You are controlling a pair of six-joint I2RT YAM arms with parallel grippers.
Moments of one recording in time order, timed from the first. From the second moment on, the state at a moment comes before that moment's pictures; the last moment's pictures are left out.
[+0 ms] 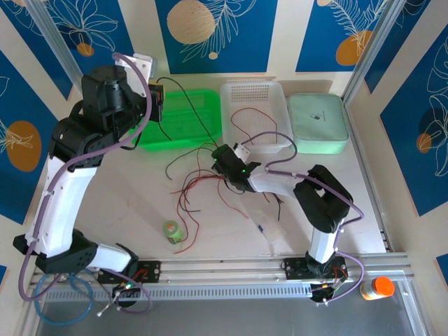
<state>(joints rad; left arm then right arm) -0.59 1.41 2.13 -1.02 -0.24 -0.06 0.80 1.78 1.06 -0.10 0.34 1.24</state>
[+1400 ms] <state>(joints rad) -0.36 1.97 2.30 -0.22 -0.59 0.41 0.67 1.45 0.85 -0.29 -0.18 1.00</state>
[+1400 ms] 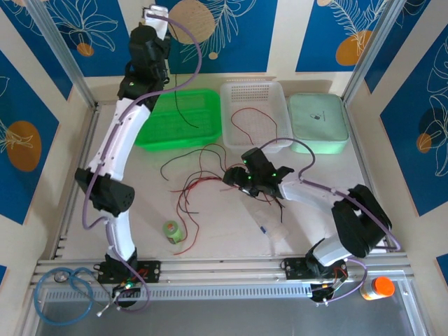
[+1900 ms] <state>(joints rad) -0.33 2.21 2.21 -0.32 -0.52 0.21 0.64 1.29 0.82 -0.45 -0.17 0.99</state>
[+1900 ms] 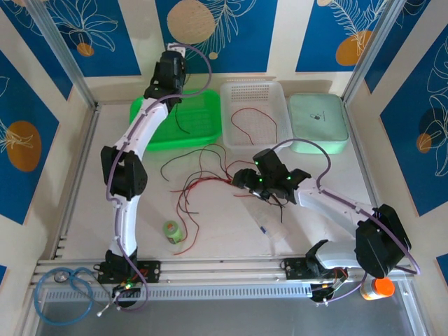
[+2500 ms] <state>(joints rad) -0.30 2.27 2.02 -0.52 -0.36 -0.01 0.52 1.21 0.85 -0.64 -0.17 0.88</state>
